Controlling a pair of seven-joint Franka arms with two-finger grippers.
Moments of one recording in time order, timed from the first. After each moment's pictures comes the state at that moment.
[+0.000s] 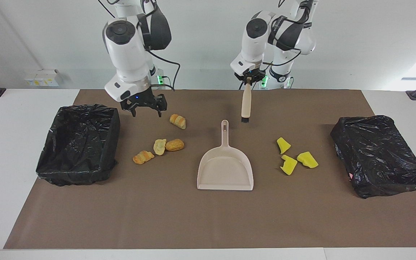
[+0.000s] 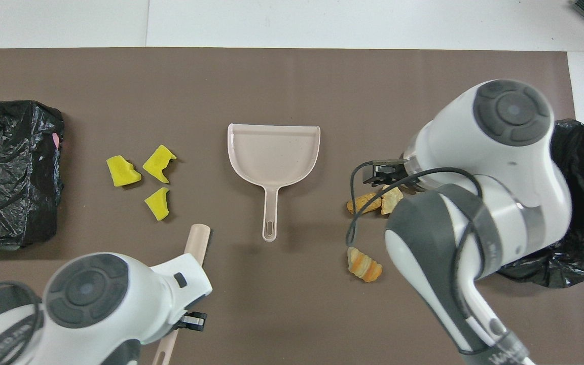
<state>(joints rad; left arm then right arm) -0.48 -0.37 -0.05 -2.24 -0.11 1.62 -0.27 0.34 0.13 0.03 -1.73 -0.01 1.84 0.45</state>
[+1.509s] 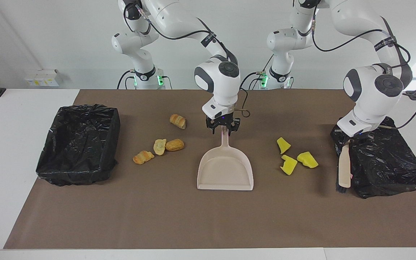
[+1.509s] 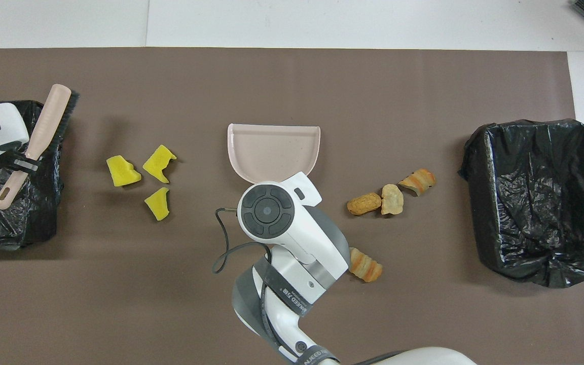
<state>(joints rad) 0.08 0.20 -0.05 -1.87 0.20 2.06 0.40 0.69 0.39 0.02 -1.75 -0.08 2.18 0.91</state>
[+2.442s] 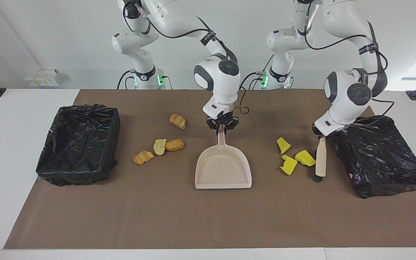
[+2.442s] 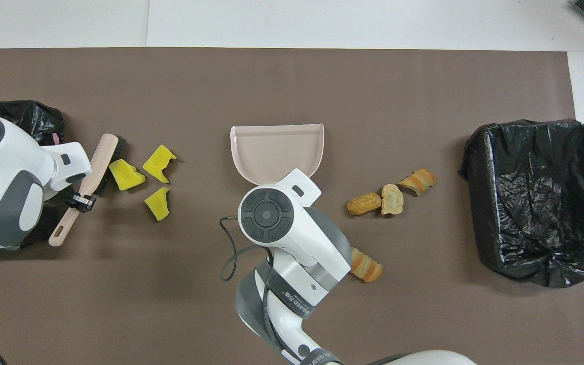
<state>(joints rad) 0.03 0.12 -0.06 -2.07 0.16 2.00 0.21 0.68 0.36 0.02 -1.75 -0.08 2.12 0.74</state>
